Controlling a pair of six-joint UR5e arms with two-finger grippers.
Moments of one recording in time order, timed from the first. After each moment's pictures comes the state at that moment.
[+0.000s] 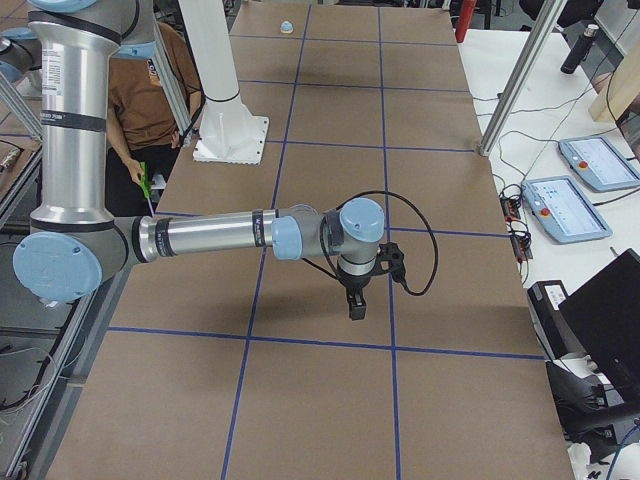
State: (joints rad) left arm -1.56 -1.50 -1.67 -1.62 -2.36 0.04; right arm 1.45 -1.66 1.78 -1.58 2.31 -0.04
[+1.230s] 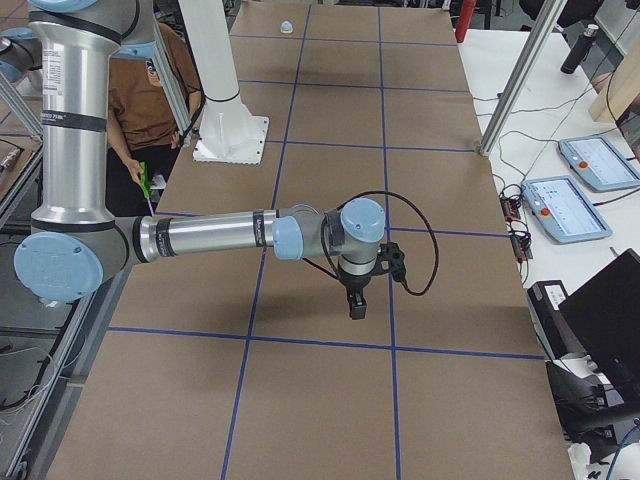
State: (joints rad) left arm -1.55 -1.44 -1.68 -1.71 -2.37 0.03; right arm 1.45 -1.66 1.78 -1.58 2.32 -0.04
